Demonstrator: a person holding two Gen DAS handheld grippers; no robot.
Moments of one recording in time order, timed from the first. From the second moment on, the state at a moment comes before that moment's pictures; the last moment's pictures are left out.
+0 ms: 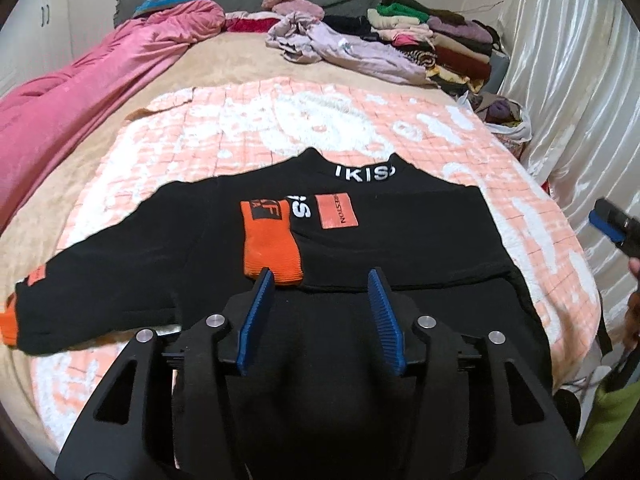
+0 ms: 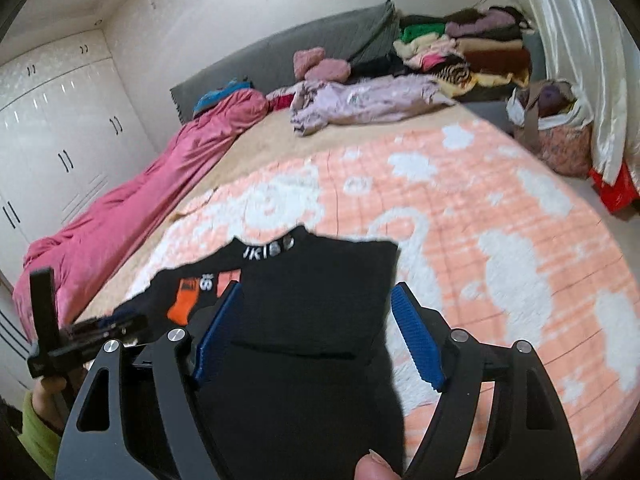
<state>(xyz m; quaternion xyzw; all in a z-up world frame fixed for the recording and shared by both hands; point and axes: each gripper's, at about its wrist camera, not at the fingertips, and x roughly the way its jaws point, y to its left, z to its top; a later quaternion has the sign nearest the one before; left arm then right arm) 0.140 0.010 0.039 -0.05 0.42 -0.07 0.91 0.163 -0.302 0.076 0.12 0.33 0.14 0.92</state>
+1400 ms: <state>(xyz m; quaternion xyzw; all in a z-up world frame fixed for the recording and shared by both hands) 0.055 0.272 0.011 -0.19 0.39 0.18 0.88 0.177 -0.064 0.021 -0.08 0.38 0.35 0.85</state>
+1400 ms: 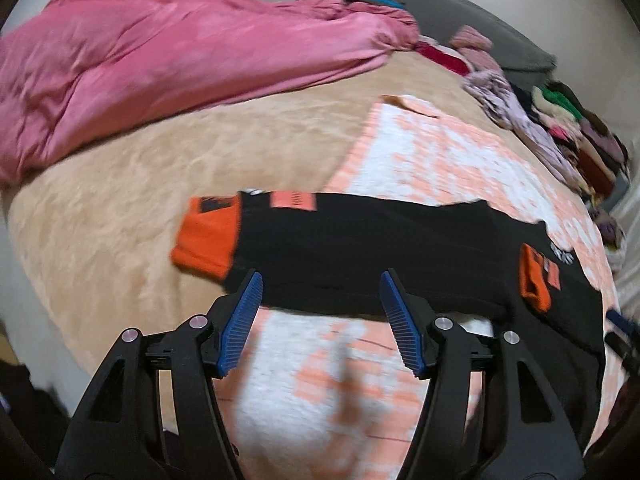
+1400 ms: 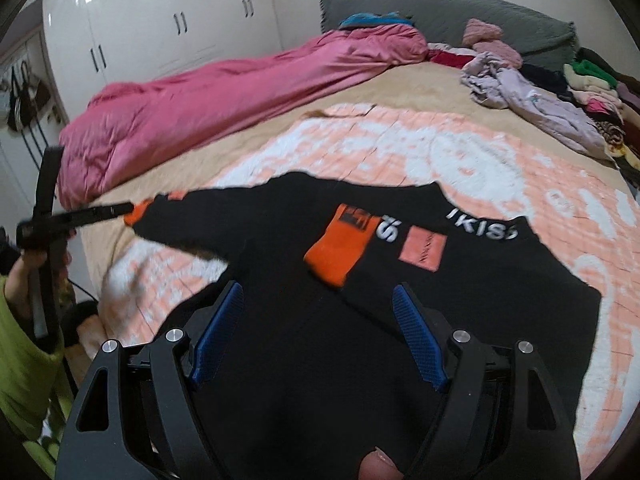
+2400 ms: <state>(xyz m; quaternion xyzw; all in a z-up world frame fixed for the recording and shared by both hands) 0.082 0.277 0.029 -0.27 0.30 0.21 0.89 0.183 -0.093 -0.018 -0.01 0.40 0.31 0.86</state>
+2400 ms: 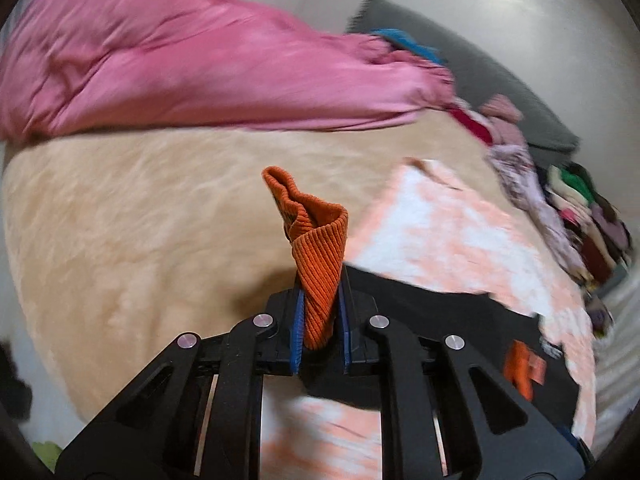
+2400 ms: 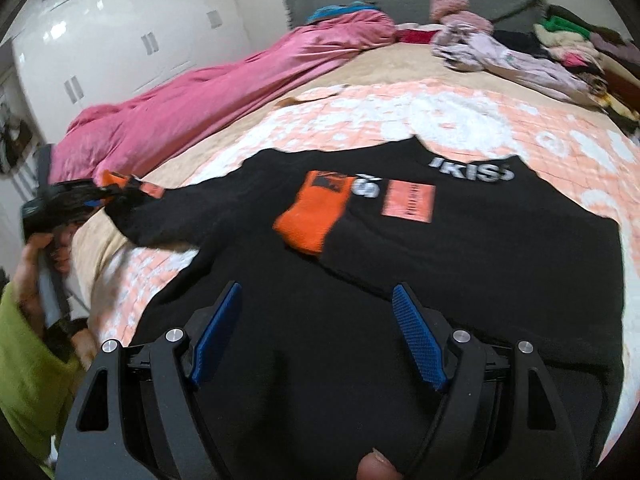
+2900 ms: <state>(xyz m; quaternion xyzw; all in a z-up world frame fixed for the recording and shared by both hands) 0.132 0.098 0.080 -0.17 0.30 0.04 0.94 0.195 -0.193 -0.004 0.08 0.37 0.22 0.90</state>
